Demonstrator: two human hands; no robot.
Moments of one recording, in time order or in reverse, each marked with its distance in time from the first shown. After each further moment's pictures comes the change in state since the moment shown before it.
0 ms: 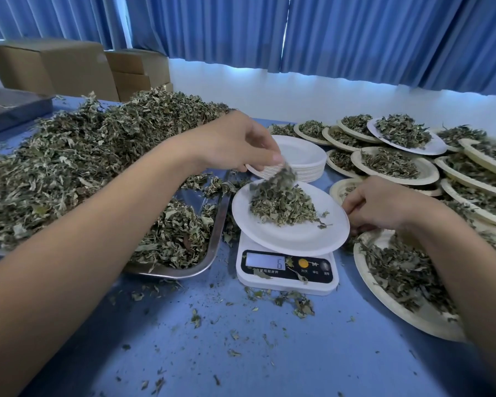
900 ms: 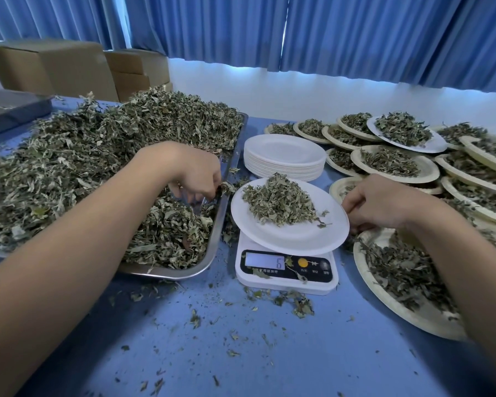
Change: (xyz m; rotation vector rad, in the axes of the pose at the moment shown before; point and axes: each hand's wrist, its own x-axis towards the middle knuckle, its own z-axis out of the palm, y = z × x) left_hand 0.009 -0.053 -0.017 0.639 -0.421 -0.381; right_hand 0.006 0.004 -0.001 0.002 -0.007 -0.020
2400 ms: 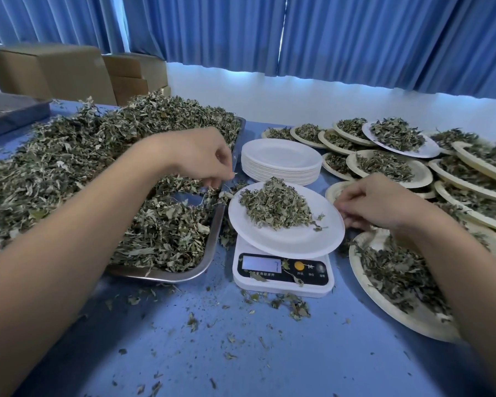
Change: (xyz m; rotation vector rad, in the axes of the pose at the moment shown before) left_hand -0.025 0.012 -0.015 -0.211 0.324 0.190; right_hand 0.000 0.004 0.004 0.220 0.164 -0.008
